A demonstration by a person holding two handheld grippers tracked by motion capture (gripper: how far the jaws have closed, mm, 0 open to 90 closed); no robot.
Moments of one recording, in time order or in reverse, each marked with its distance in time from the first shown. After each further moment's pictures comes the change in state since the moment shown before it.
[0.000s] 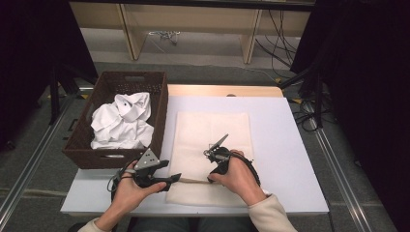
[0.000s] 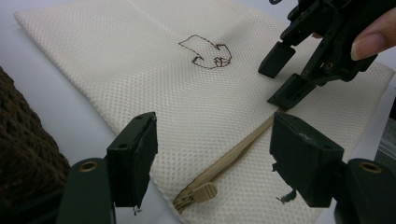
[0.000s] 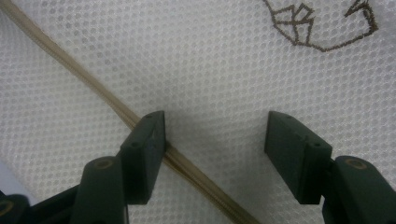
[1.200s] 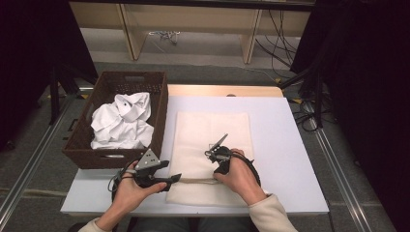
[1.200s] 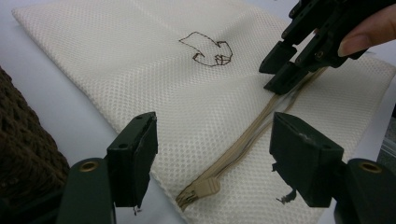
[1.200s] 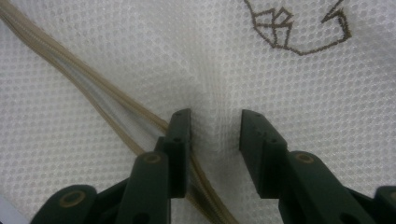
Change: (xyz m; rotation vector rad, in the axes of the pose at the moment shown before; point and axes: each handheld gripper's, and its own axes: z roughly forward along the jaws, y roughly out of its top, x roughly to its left) left arm 0.001 -0.002 0.002 0.007 0.005 -0.002; right arm -0.005 0.000 0.001 -0.018 -0.051 -0.047
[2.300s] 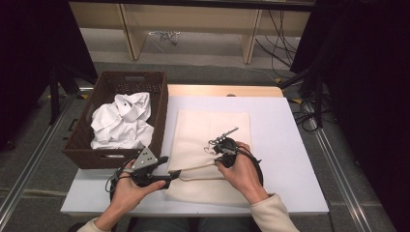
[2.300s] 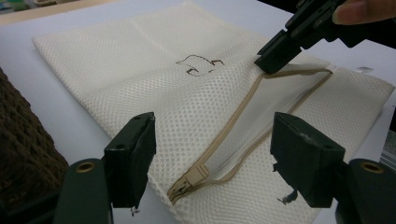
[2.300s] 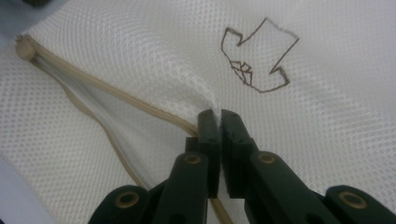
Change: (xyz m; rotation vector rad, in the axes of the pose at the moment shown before) left arm -0.002 0.008 -0.009 -0.100 0.014 0.004; right arm -0.002 0.001 -0.036 -0.246 -0.009 0.079
